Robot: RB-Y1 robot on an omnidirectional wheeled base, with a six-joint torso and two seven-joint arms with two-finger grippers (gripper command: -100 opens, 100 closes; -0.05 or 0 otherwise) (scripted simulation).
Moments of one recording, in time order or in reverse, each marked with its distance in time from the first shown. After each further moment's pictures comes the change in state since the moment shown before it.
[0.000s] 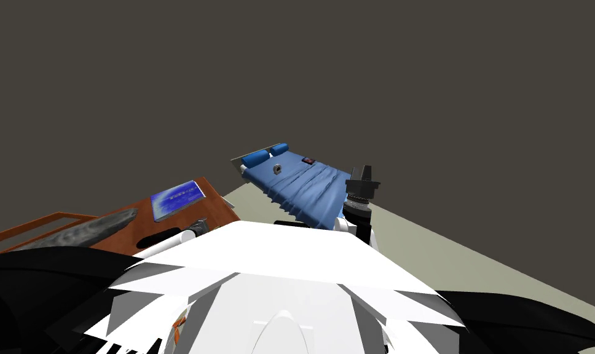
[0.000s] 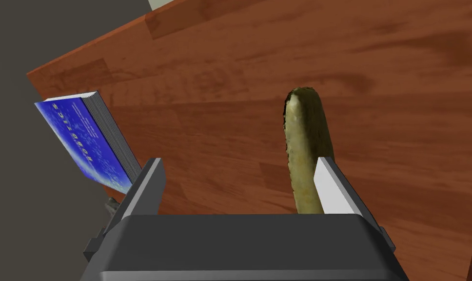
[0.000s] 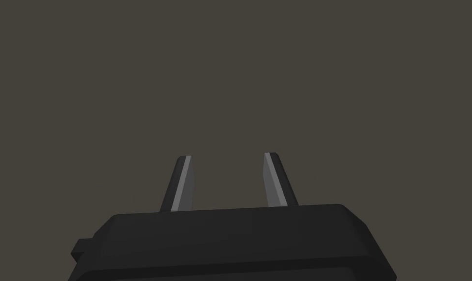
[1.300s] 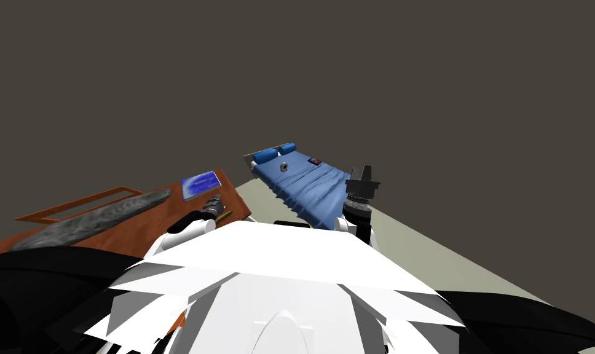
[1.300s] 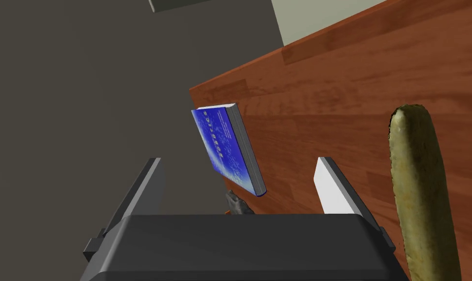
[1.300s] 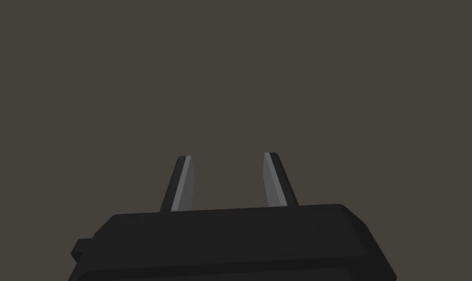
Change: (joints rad) left arm -0.003 -0.001 -0.205 -0.182 -0.127 -0.351 -0.020; right arm 0.000 0.000 0.000 0.000 0.000 0.000 0.000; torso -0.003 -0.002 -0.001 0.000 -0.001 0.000
